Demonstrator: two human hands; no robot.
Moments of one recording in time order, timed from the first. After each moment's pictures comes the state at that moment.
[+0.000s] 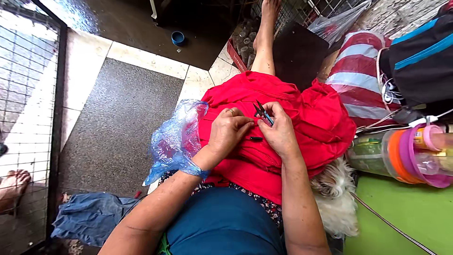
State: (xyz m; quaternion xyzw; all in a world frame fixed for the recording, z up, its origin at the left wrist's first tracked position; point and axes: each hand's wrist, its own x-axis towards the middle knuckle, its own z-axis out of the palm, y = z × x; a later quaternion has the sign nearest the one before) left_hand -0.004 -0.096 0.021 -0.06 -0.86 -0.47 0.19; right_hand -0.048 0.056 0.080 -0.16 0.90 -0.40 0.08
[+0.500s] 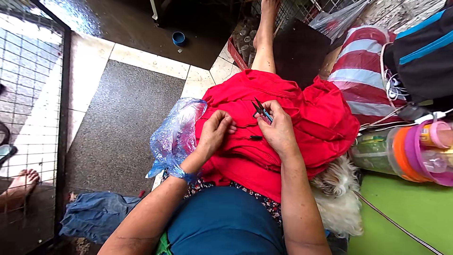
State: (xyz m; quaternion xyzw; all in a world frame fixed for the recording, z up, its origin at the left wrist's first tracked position) left_hand 0.013 -0.117 0.008 0.08 -0.69 -0.72 0.03; right_hand -0.046 0.053 0.081 -0.16 0.91 -0.38 0.08
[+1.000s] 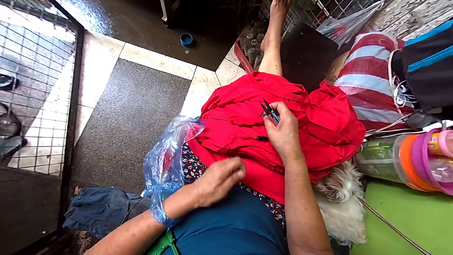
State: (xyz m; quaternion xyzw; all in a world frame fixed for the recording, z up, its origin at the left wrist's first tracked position) left_hand 0.100 -0.121 0.040 -0.18 -0.76 -0.62 -0.05; right_hand -0.041 0.049 0.078 -0.21 0.91 -0.34 0.00
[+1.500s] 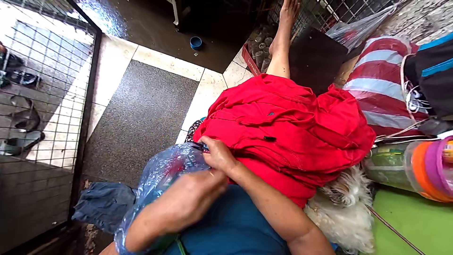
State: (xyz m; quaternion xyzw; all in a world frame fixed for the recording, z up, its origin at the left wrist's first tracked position) left_hand 0.147 -0.165 0.087 -0.16 -0.89 -0.43 -0.03; right_hand 0.027 -0.064 0.021 -0.31 0.80 -0.35 0.39
